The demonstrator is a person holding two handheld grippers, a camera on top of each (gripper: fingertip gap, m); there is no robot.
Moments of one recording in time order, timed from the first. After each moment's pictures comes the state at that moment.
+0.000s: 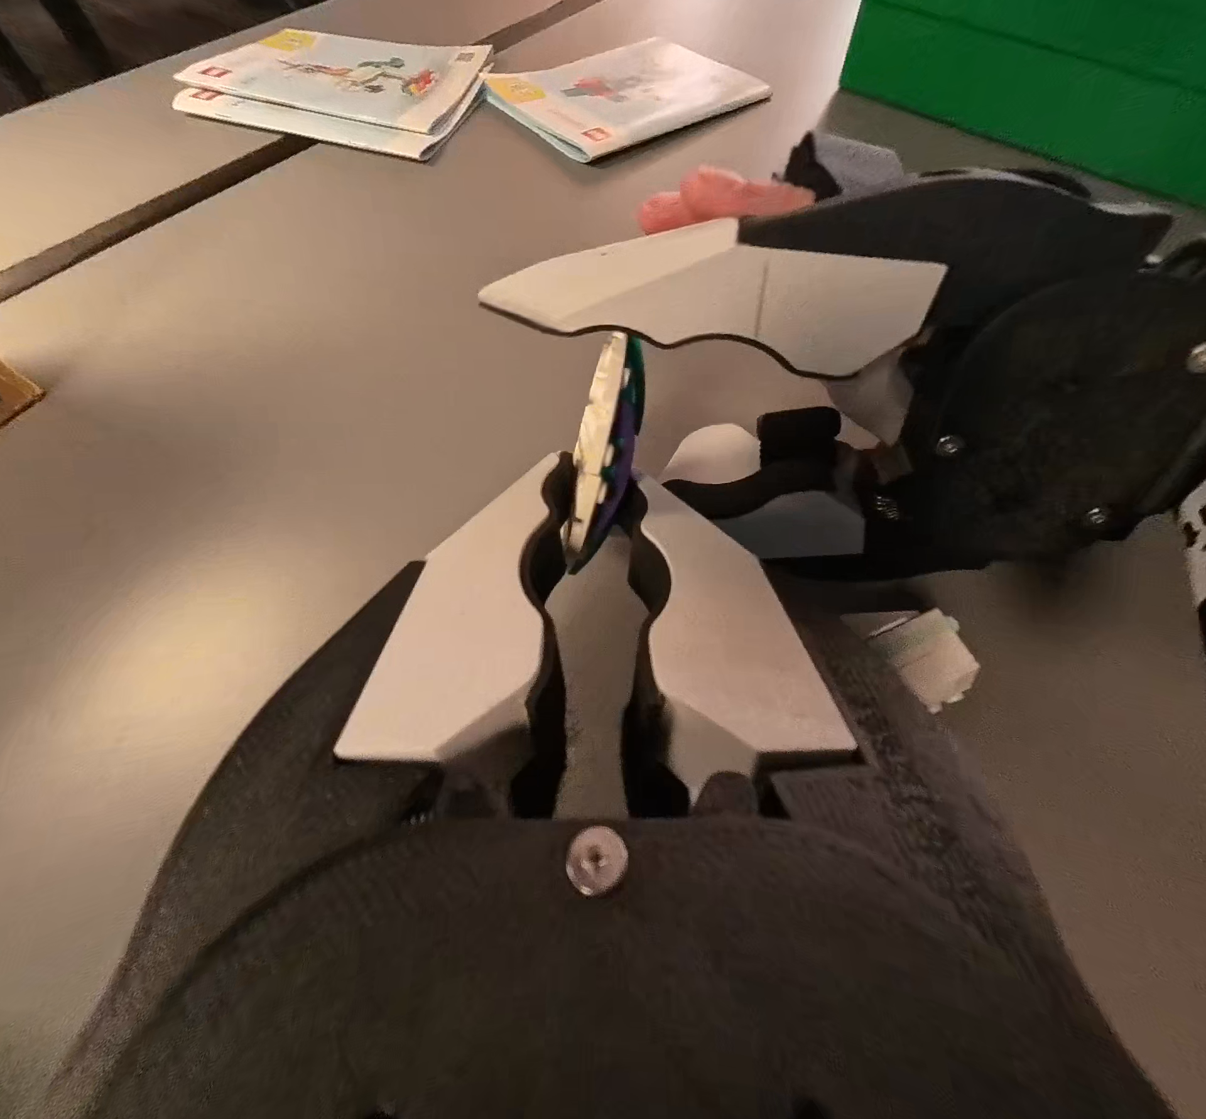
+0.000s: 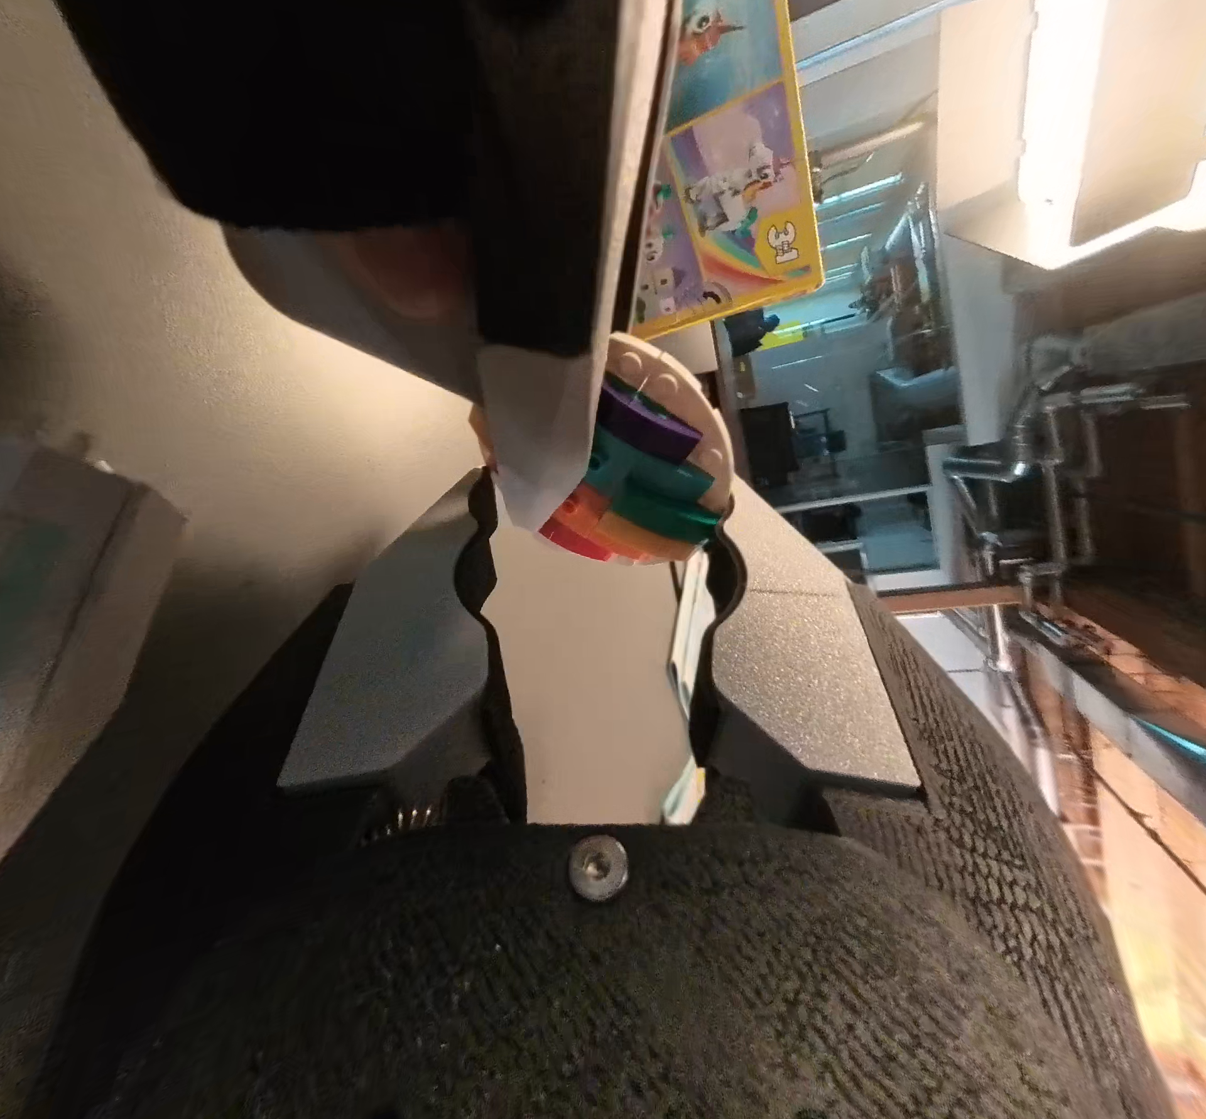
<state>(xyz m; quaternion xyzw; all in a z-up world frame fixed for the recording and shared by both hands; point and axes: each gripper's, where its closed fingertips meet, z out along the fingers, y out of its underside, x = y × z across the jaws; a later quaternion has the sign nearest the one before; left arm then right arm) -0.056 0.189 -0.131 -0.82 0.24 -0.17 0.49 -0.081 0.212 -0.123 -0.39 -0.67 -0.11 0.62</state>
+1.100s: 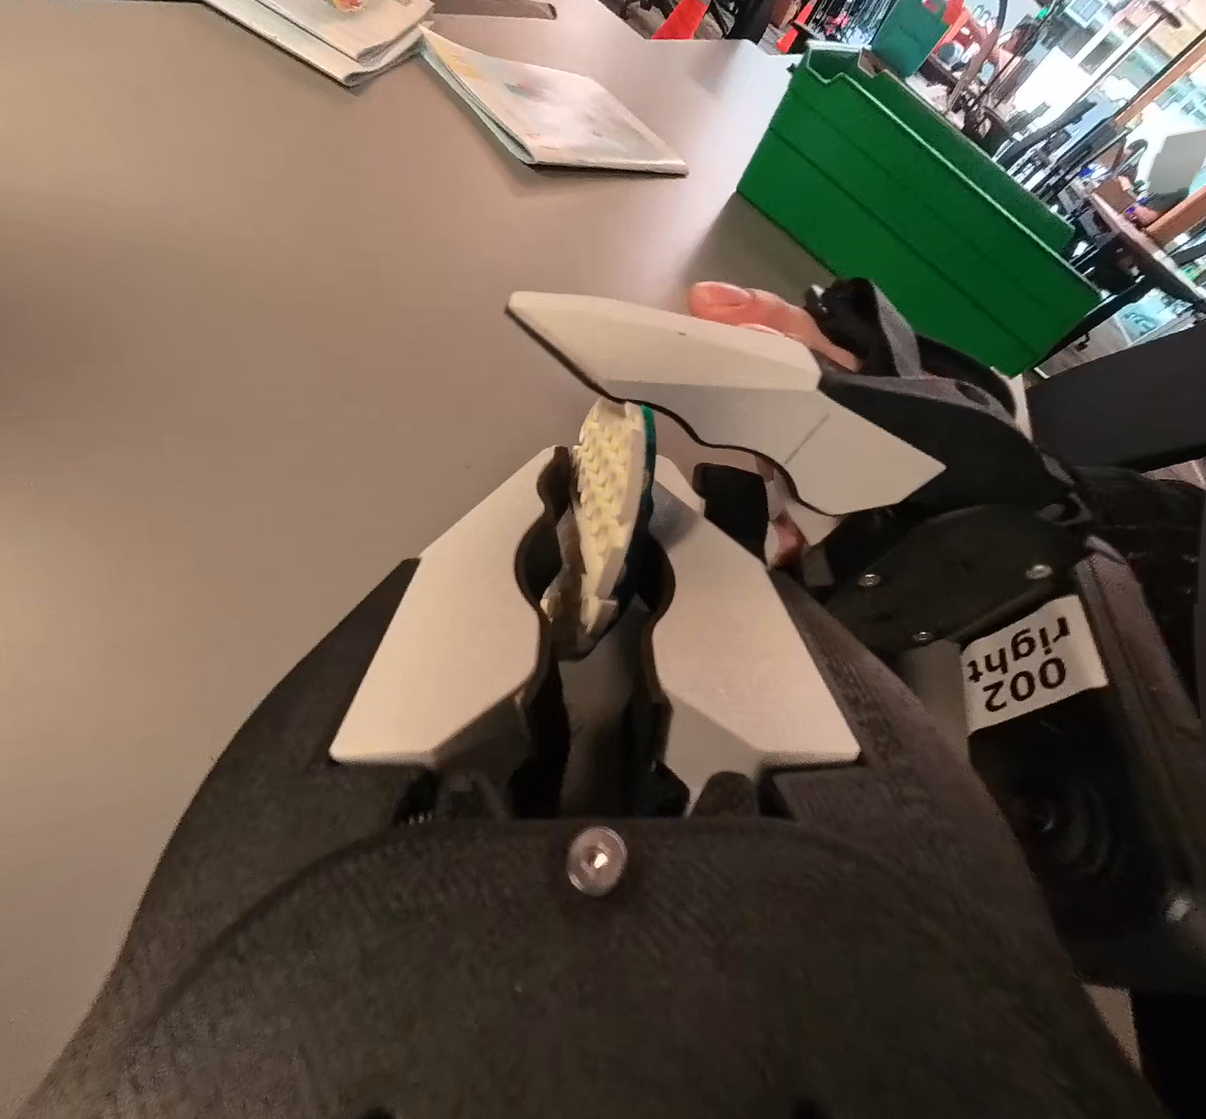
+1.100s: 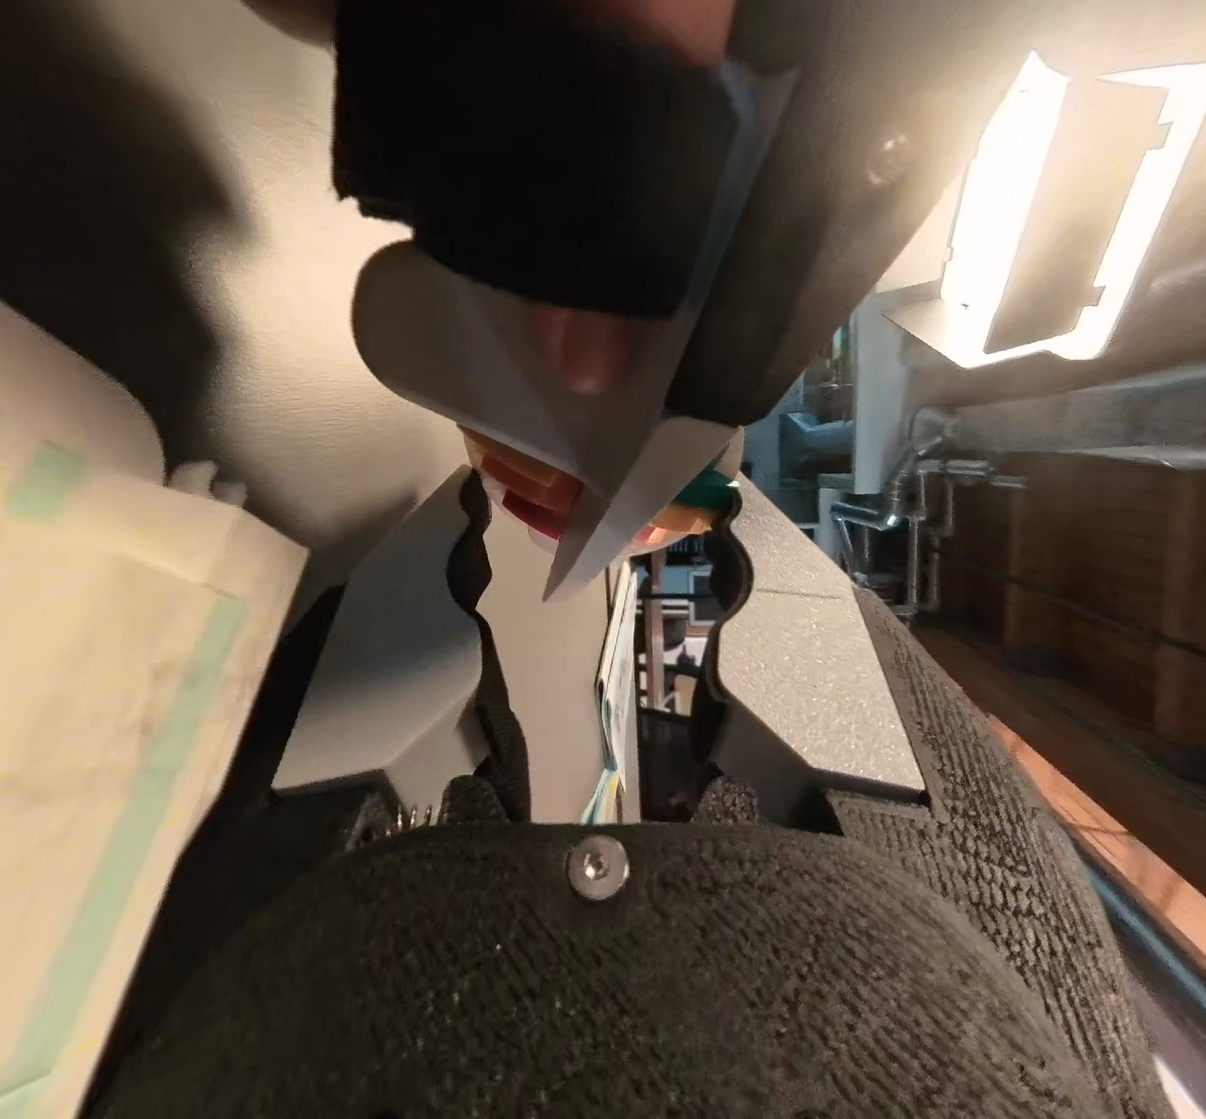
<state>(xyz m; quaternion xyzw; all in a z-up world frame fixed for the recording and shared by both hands) -0.048 0.191 -0.134 -0.81 0.15 -0.34 0.45 -0.092 0.206 -0.125 -0.31 -0.68 -0.21 0.63</state>
